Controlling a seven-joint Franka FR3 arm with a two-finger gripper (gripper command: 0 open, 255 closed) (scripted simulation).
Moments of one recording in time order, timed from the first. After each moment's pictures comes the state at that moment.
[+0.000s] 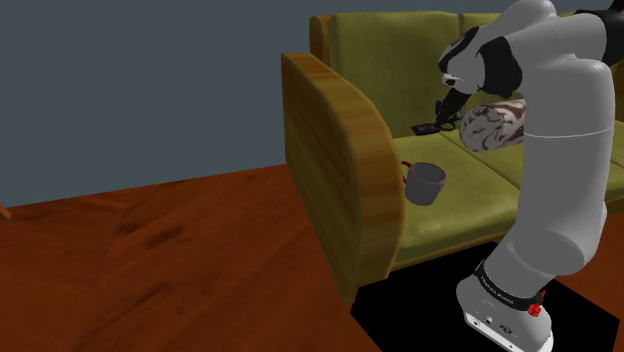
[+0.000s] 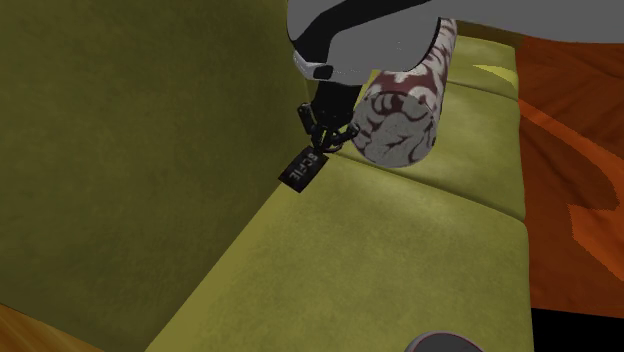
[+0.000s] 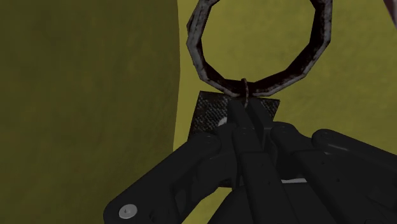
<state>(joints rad) 0.04 0.45 -0.97 -1.83 0.68 2.09 -2.50</state>
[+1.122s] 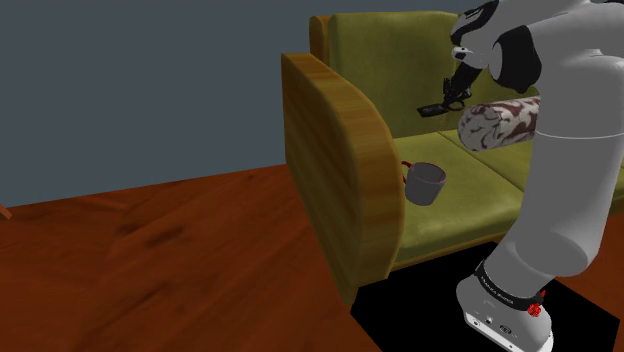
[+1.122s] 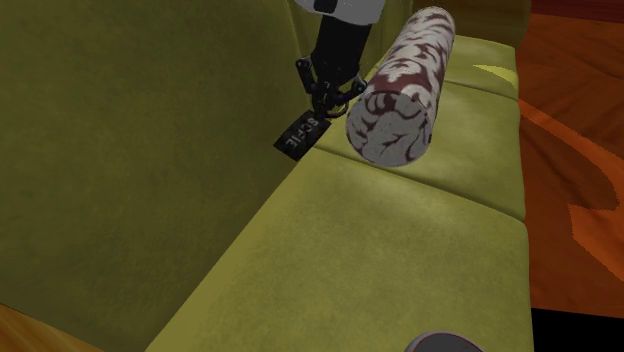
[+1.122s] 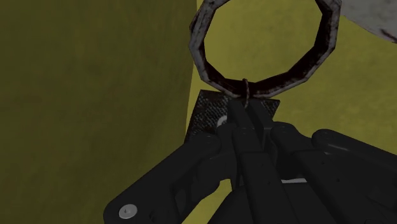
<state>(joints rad) 0.08 0.36 -1.04 -1.70 0.57 1.93 -2.40</state>
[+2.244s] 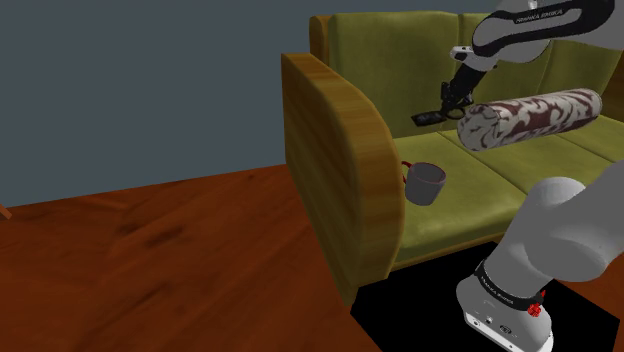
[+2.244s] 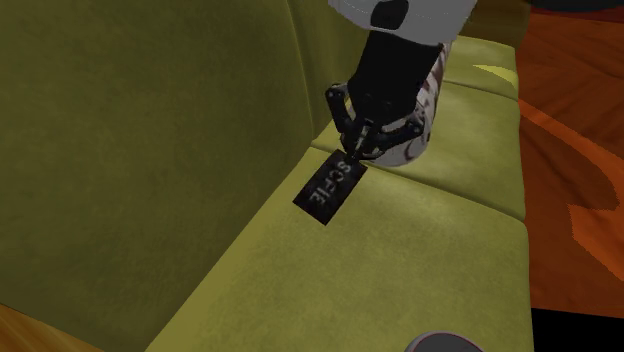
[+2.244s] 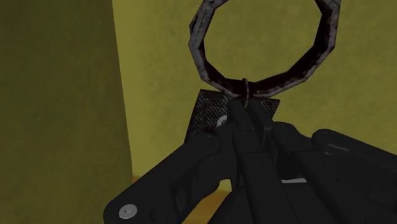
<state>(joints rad) 0.26 -0.42 -0.86 -2.21 -0.16 2.08 -1.80</state>
